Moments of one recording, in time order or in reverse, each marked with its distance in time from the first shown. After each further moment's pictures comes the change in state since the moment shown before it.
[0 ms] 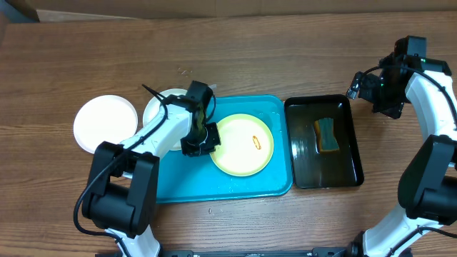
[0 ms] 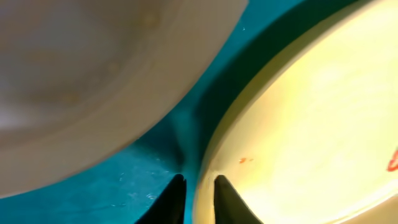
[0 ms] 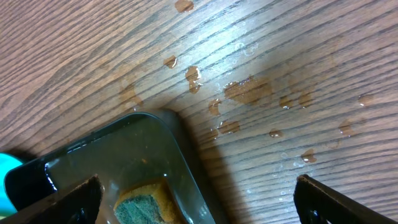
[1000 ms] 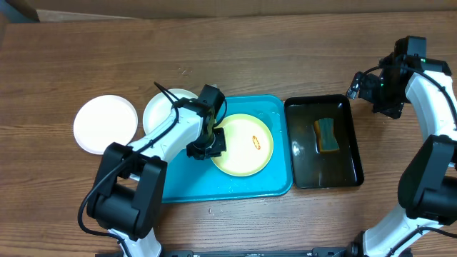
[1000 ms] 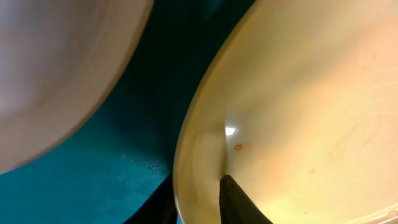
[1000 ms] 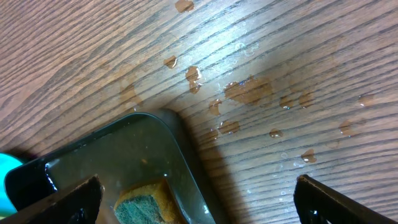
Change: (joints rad) left arm -0.082 0.000 0.000 -0.021 -0.108 0.034; right arm 0.000 0.000 0.000 0.000 0.000 0.000
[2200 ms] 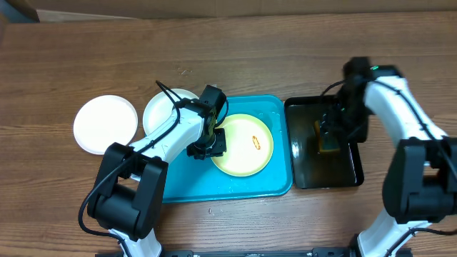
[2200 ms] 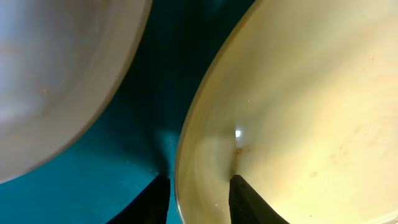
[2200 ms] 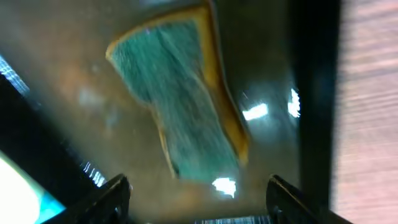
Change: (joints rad) left arm -0.005 0.000 0.000 0.006 -0.018 0.021; right arm 0.266 -0.019 -0.145 -0.206 0.102 0.037
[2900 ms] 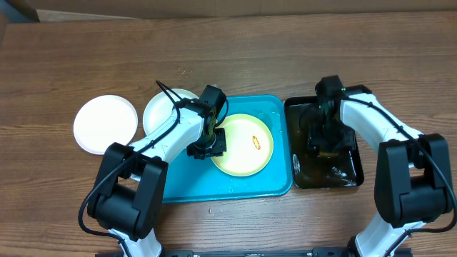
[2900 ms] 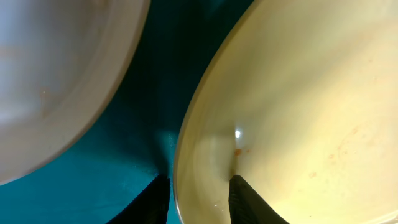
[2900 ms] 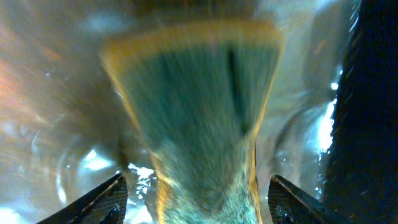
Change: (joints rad) left arm 0.000 0.000 0.000 0.003 0.000 0.003; right arm 0.107 -0.008 -0.144 0.162 0.157 0.040
